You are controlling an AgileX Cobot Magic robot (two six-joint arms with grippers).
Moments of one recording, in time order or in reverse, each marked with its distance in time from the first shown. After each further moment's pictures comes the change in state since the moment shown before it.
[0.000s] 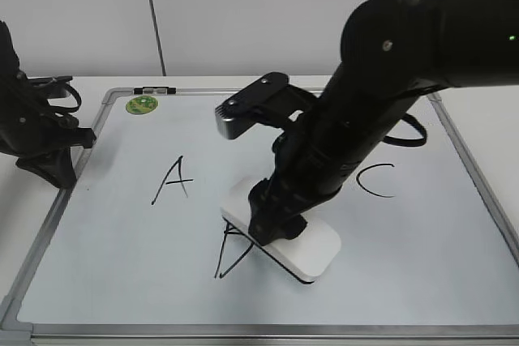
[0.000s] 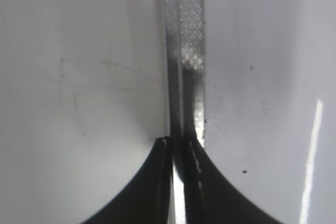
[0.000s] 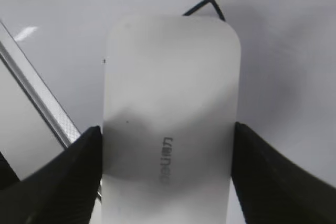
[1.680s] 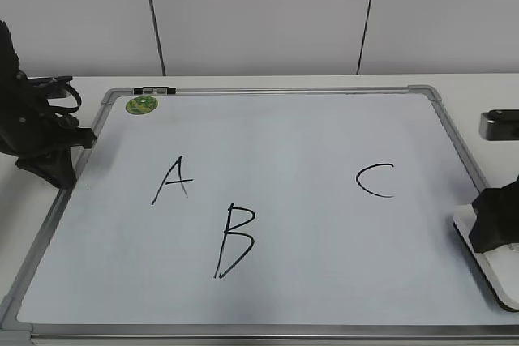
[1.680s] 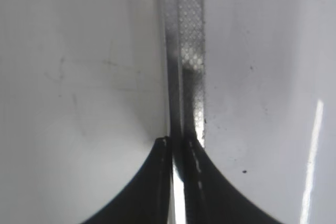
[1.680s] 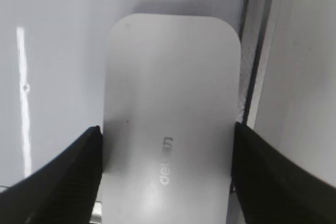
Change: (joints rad) left arm 0.000 0.000 0.000 0.000 0.000 0.000; right arm -0.648 -0.183 0.390 -0.105 -0.047 0.232
